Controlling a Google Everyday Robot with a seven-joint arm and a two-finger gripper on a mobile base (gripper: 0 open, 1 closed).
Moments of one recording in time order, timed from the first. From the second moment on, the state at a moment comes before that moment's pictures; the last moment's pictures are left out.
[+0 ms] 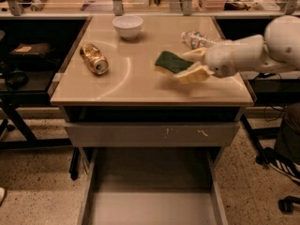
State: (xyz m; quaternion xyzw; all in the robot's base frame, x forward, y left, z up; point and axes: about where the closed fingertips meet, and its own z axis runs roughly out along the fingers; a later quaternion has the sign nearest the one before) arm 0.639 -0.110 0.869 -0.54 0.66 0.25 0.47
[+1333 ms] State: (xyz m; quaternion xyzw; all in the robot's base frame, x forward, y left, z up) arm 0.502 -0.179 0.835 -0.52 0.69 0.21 0.46
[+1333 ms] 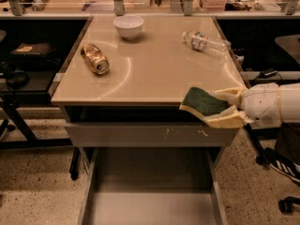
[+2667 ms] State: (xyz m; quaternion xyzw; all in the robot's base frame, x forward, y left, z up) arm 0.427 -0.157 0.659 -0.57 0.71 0.18 0.37
